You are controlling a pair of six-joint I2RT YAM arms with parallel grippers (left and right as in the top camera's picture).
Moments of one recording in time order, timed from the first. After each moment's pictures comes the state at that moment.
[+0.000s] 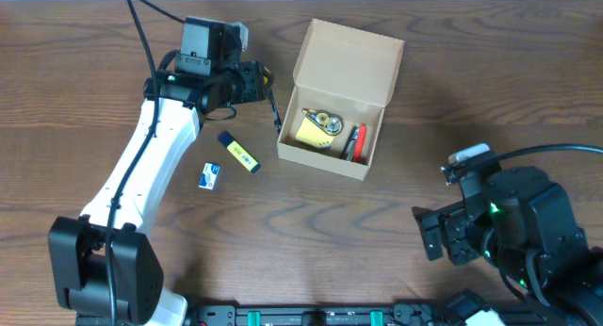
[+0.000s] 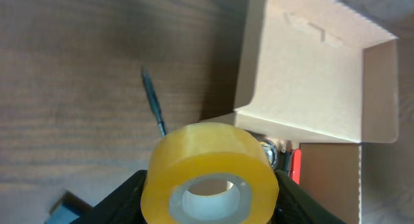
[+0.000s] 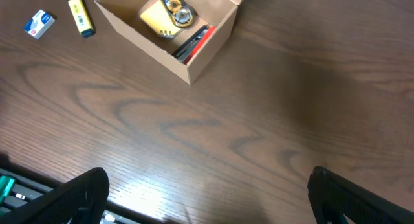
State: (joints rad) left arm -0.23 1.69 1.41 -0.60 0.32 -0.32; right arm 0.52 0.88 1.39 -1.43 0.12 0.14
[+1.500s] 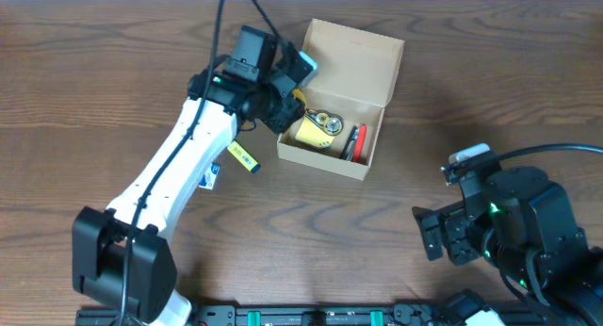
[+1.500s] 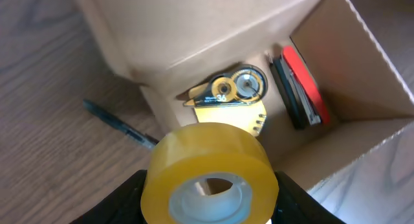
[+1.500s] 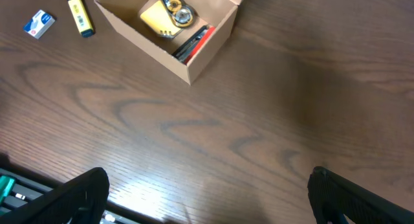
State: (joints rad) left arm -0.42 1.73 1.46 -0.76 0.26 0.33; right arm 0.52 0.88 1.39 -1.43 0.12 0.14
